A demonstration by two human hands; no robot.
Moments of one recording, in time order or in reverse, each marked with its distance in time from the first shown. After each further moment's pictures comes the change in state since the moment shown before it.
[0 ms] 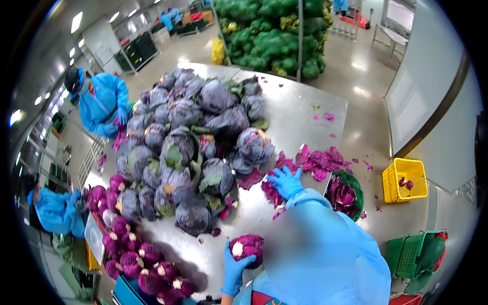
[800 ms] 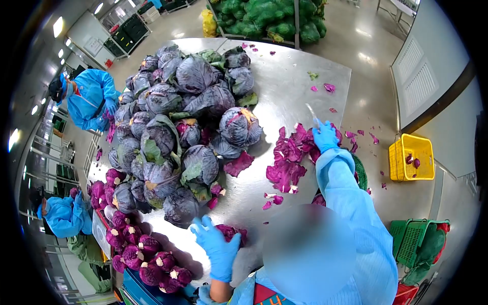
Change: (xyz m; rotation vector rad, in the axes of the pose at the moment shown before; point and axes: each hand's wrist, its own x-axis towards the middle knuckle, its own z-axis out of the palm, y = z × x) left_hand 0.030 0.116 0.074 1.365 0.253 0.060; right_hand 0.044 0.191 -0.024 0.200 0.138 0.713
